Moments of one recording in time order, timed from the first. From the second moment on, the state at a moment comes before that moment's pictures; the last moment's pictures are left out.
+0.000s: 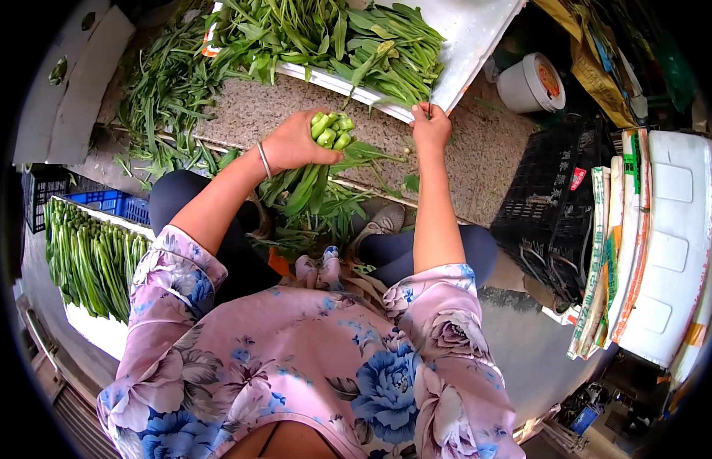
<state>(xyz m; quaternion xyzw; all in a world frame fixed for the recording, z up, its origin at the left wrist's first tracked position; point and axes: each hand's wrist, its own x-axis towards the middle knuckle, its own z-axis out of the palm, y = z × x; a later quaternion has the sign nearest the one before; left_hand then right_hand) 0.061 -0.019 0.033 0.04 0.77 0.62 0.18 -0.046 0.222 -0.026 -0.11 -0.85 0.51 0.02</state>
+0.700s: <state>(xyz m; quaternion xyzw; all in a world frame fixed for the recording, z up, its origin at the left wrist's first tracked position) 0.067 -0.012 0.036 0.14 0.68 0.69 0.20 0.062 0.180 0.042 0.06 -0.64 0.75 -0.17</state>
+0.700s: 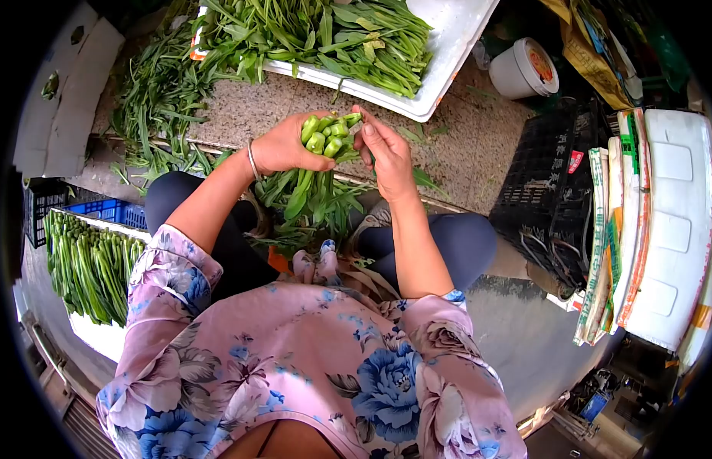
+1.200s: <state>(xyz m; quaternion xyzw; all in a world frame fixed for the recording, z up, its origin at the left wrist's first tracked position) 0.067 -0.015 0.042 0.15 0.71 0.66 0.20 0.061 0.187 0.023 -0.05 -0.63 0.76 -0.17</state>
